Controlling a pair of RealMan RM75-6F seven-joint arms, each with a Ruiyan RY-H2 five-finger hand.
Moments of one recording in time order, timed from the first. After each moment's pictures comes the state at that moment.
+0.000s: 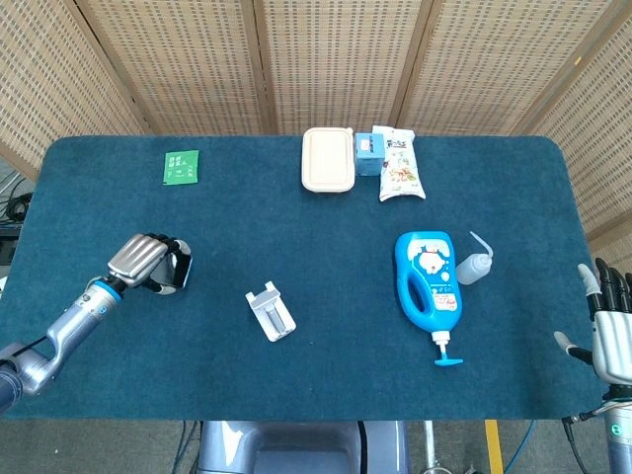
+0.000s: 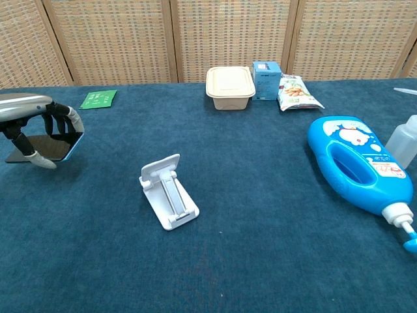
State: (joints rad) left arm -0.71 -1.49 0.06 -0.87 1.61 0.98 -0.48; right arm 0.08 -1.18 0.15 -1.50 -1.40 1.52 -0.10
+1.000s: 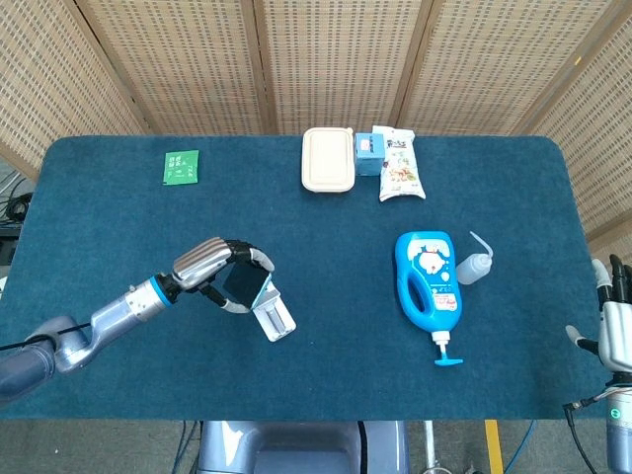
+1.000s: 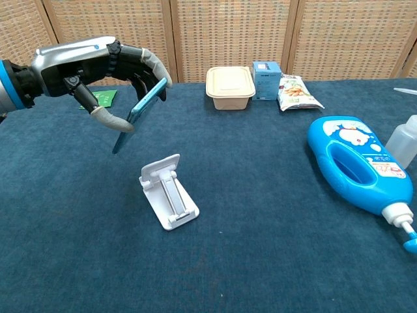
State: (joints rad) left arm -0.89 -1.53 0.05 -0.90 1.86 1.27 -1.12; right arm 0.11 -1.22 0.20 -1.46 -1.25 1.44 -0.20
